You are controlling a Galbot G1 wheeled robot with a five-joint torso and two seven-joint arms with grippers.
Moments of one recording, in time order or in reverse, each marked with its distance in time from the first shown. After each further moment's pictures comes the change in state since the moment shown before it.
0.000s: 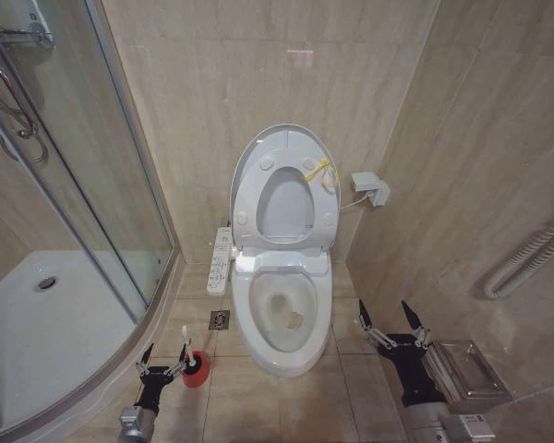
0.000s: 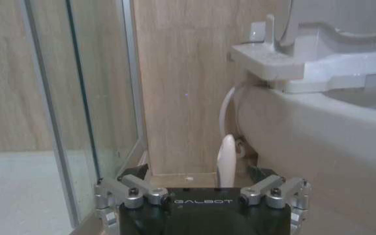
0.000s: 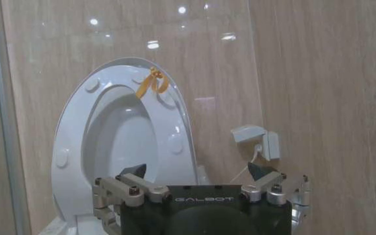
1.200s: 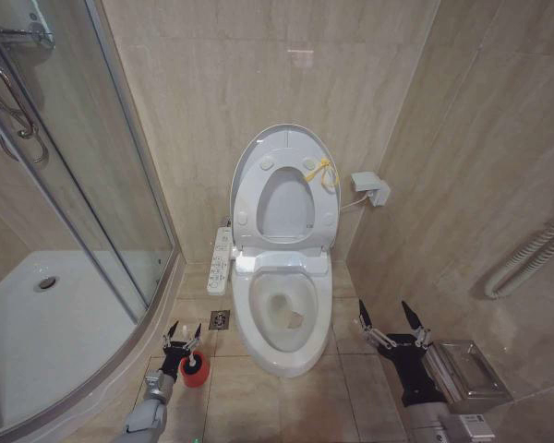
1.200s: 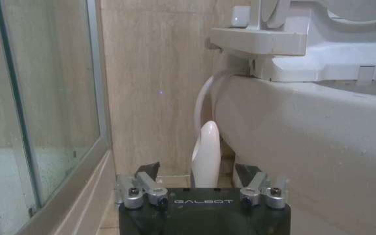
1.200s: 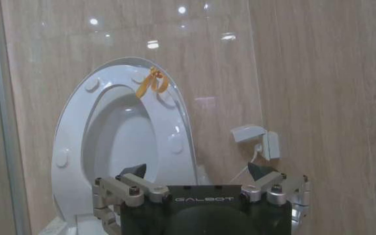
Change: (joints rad) left arm -0.322 -0.030 0.085 0.411 -0.044 -0.099 0.152; right arm 0.000 0.000 0.000 0.000 0.000 0.000 0.000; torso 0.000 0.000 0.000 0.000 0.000
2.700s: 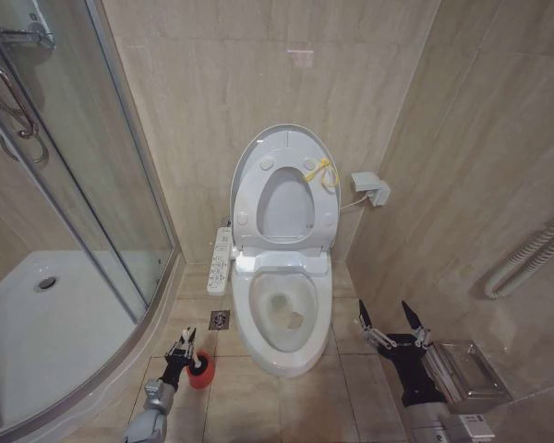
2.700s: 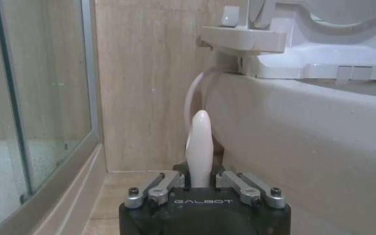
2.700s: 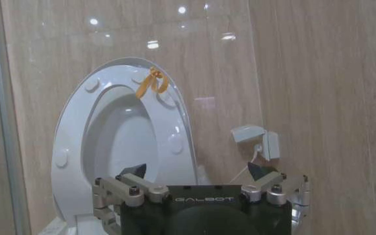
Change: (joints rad) left arm 0.058 -0.003 -0.009 -0.035 -0.024 -0.008 0.047; right arm 0.000 0.000 0.000 0.000 0.000 0.000 0.000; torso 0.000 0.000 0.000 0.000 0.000
